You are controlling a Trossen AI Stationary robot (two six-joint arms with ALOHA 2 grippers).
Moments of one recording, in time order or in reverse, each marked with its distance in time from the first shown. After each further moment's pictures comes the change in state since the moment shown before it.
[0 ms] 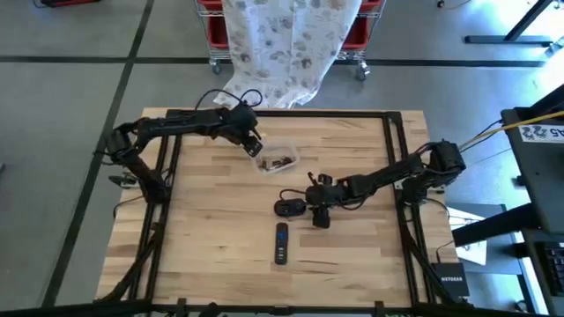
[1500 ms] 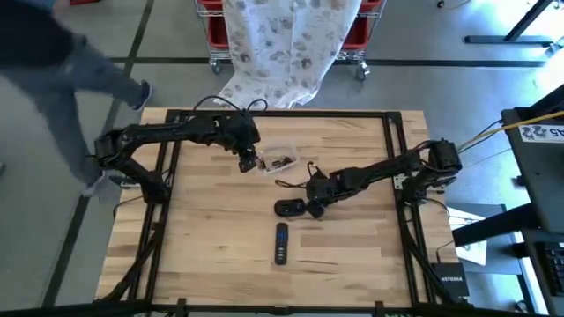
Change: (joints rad) left arm -0.118 -0.100 0.000 -0.082 0.082 0.260; right arm -0.057 0.014 0.163 -0.414 -0.011 0.480
